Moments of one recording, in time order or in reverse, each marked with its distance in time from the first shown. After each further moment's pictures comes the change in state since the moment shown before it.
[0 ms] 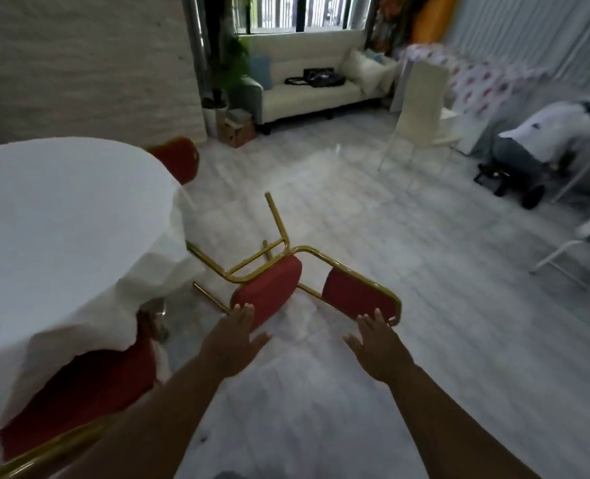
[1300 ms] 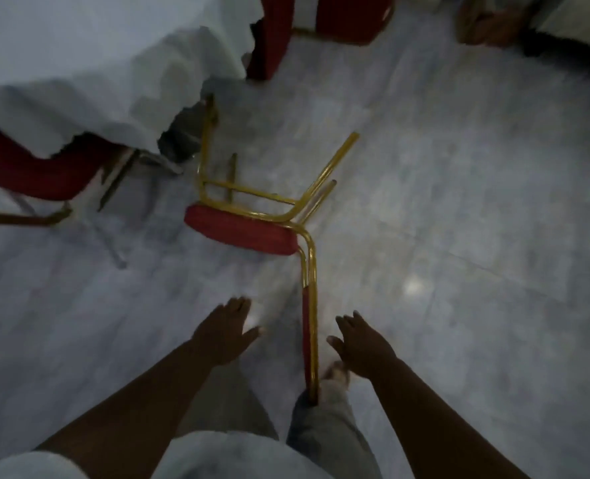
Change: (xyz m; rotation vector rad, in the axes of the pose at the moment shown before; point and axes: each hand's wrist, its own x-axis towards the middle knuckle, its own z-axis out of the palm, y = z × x) left_hand 0.444 0.209 0.210 -0.353 -0.172 -0.781; right_hand 0.599 0.259 -0.092 -0.546 -0.785 -0.742
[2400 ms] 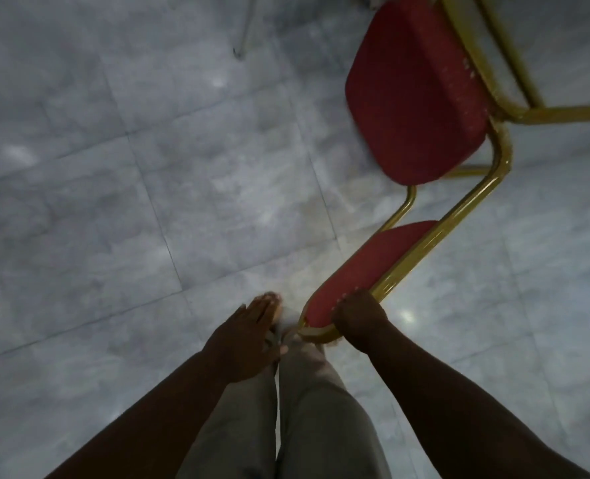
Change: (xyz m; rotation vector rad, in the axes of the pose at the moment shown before) left_hand -0.081 0.065 0.279 -0.631 0.210 -0.367; right_hand 0.118 -0.027 0.176 -1.206 -0.238 -0.849
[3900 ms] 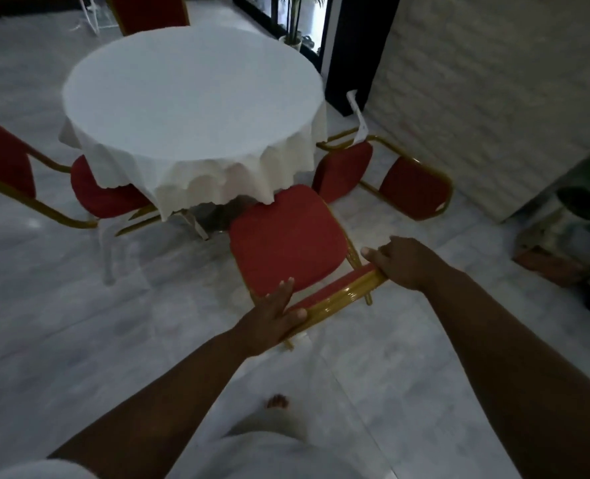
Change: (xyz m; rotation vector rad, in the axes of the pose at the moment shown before) left_hand 0.175 0.619 -0.243 -0.458 0.222 0.289; right_hand -0.521 0.559 -0.152 0.658 0.645 0.608
